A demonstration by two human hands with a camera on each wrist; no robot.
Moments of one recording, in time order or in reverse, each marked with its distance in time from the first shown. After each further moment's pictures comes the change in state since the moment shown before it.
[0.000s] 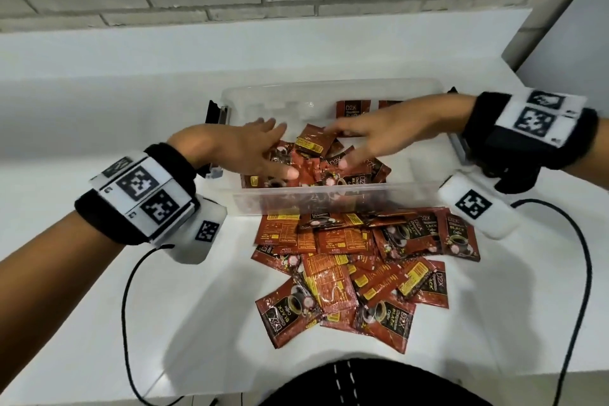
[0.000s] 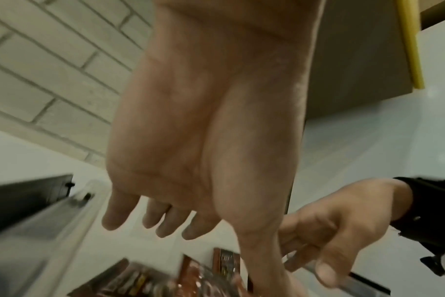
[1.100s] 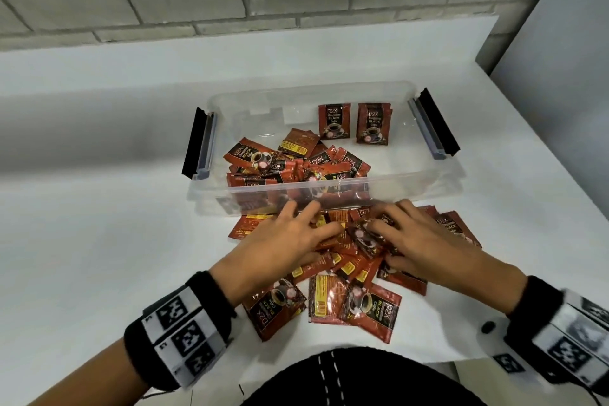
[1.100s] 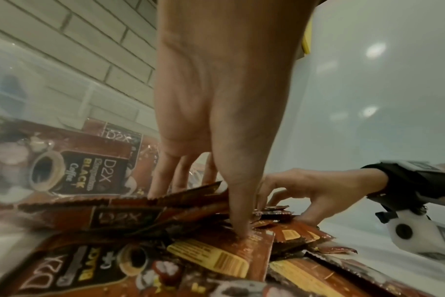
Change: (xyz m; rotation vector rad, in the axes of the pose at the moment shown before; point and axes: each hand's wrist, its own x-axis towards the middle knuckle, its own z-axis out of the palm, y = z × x) left_hand -0.008 0.079 0.120 0.144 0.420 0.316; right_hand -0.052 0.086 0.166 -0.498 0.629 -0.202
